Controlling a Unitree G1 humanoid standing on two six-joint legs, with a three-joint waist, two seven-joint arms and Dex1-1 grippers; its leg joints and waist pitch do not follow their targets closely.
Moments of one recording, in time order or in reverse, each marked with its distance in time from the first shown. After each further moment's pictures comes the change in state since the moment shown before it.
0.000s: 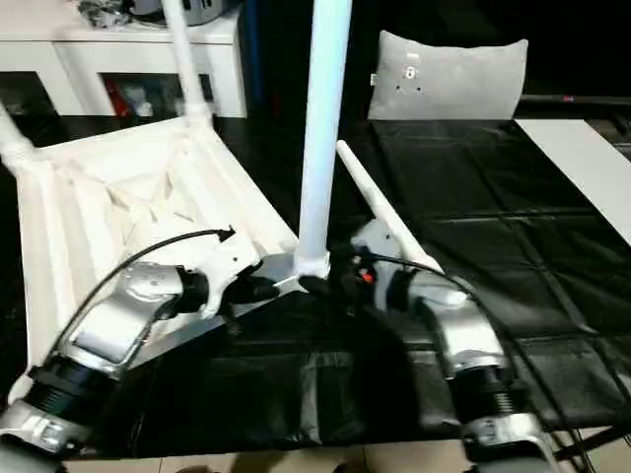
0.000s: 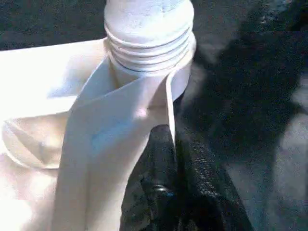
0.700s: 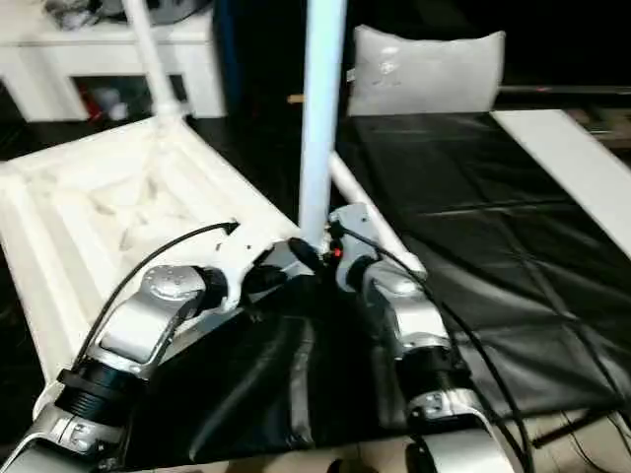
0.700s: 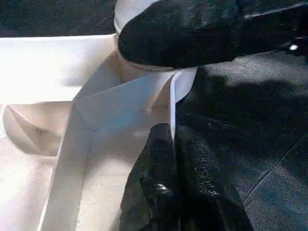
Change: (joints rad) left arm 0.001 -0.204 0.060 -0.038 0.057 0.181 0.275; right arm -0.106 0.269 -0.098 0.161 -0.043 0.061 -0.457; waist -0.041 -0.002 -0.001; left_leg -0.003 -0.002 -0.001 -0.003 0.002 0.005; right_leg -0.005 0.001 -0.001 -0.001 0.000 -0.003
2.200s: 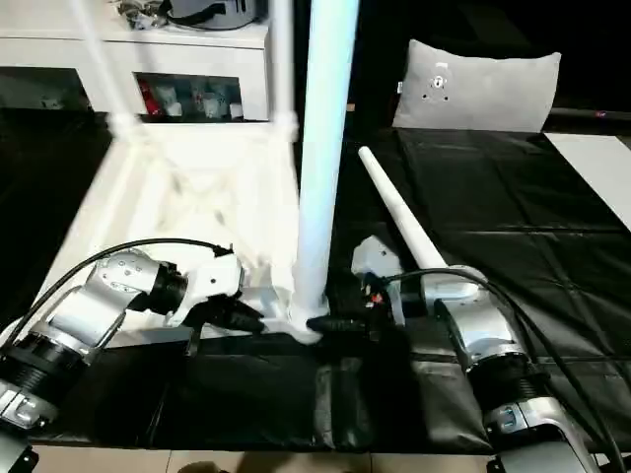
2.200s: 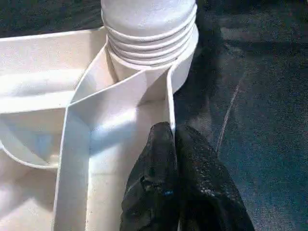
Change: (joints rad) left arm -0.079 0.310 -0.157 0.188 -0.074 -0.469 -0.614; right arm 0.053 -0.340 0.198 -0.069 0.034 -0.177 0.735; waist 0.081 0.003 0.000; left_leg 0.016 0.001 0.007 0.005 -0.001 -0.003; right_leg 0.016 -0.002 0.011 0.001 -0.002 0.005
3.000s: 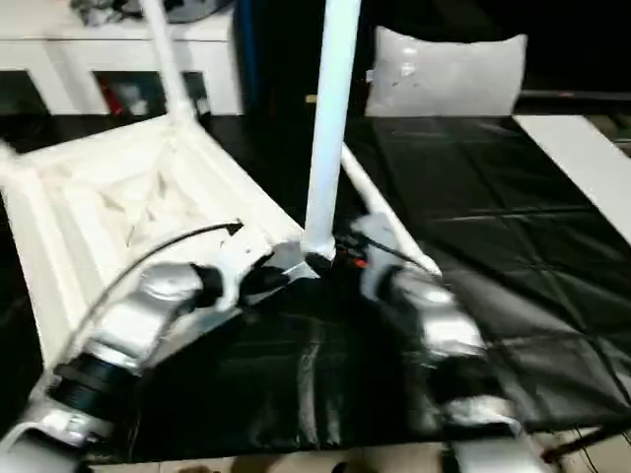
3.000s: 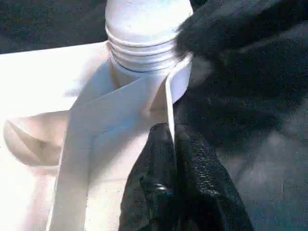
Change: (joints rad) left arm 0.051 -0.192 0.121 -0.078 0.037 0.263 0.463; right arm -0.001 0.151 -0.180 0.064 0.025 0.077 -0.453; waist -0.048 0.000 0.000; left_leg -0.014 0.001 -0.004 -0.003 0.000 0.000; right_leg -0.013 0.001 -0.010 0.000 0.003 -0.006
